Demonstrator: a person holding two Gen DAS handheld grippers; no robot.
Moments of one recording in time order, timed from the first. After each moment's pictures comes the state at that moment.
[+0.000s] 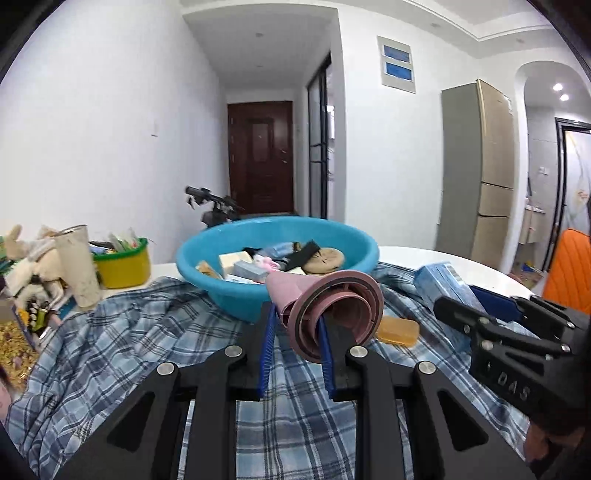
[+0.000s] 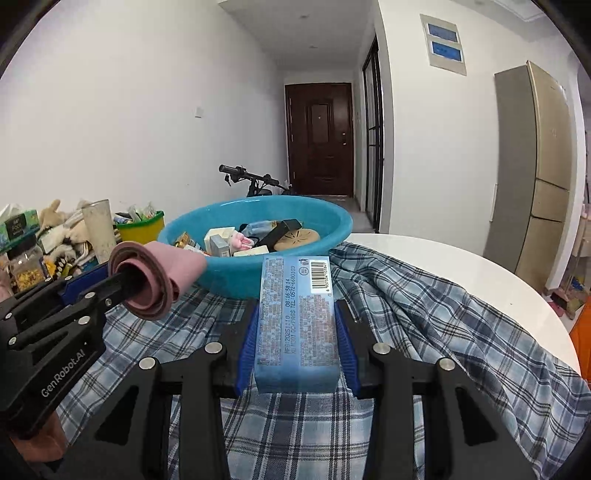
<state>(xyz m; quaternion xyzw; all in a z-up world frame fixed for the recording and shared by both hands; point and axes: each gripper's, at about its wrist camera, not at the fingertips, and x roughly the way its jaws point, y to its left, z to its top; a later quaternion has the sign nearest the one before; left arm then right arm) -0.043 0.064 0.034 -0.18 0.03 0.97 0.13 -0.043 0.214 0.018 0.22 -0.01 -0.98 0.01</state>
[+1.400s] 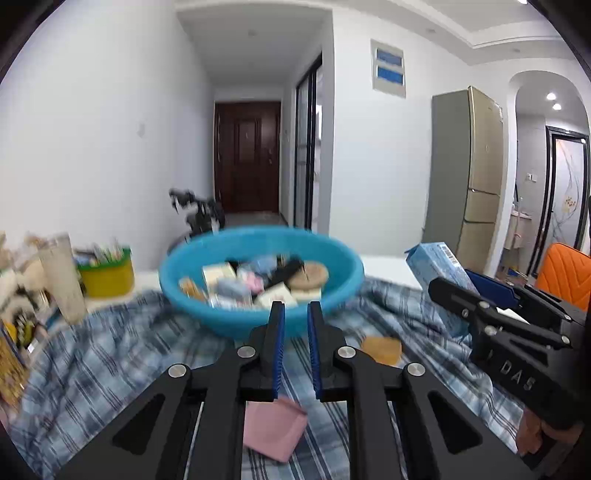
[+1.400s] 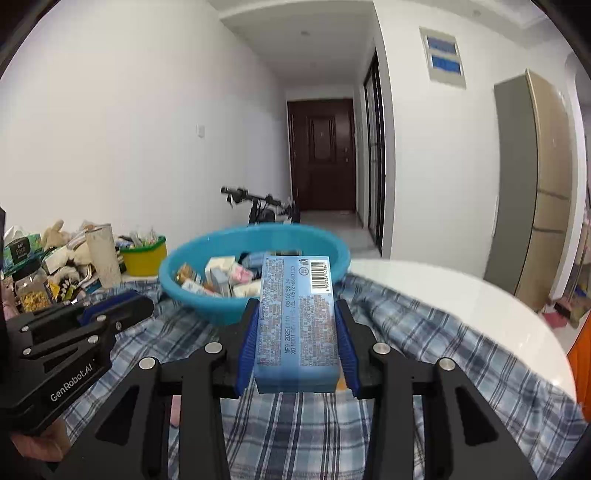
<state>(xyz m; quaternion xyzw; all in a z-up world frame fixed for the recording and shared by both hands) -0.063 0.062 0.051 -0.21 0.01 0.96 0.17 -0.053 0.224 0.043 0.19 -0.02 -0.98 0.01</state>
